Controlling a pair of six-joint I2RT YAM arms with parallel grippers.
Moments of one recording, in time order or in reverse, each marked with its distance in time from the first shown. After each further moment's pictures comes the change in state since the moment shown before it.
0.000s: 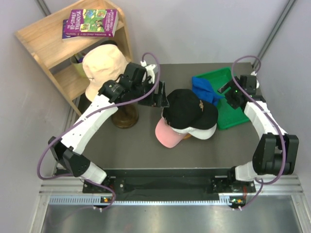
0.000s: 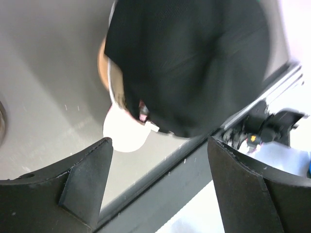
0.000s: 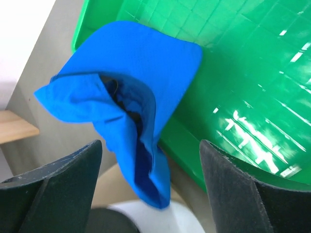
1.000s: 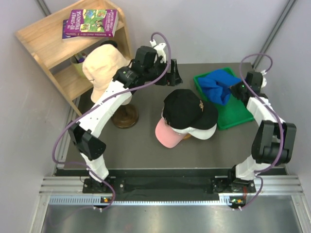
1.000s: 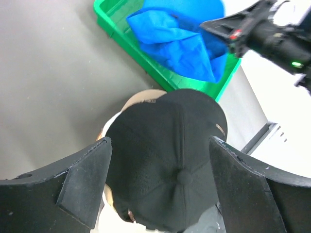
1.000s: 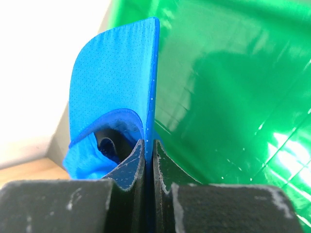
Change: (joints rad) left arm 0.001 0.253 0.329 0.199 -0.047 -0.019; right arm -0.088 0.194 0.029 0.239 -0.023 0.140
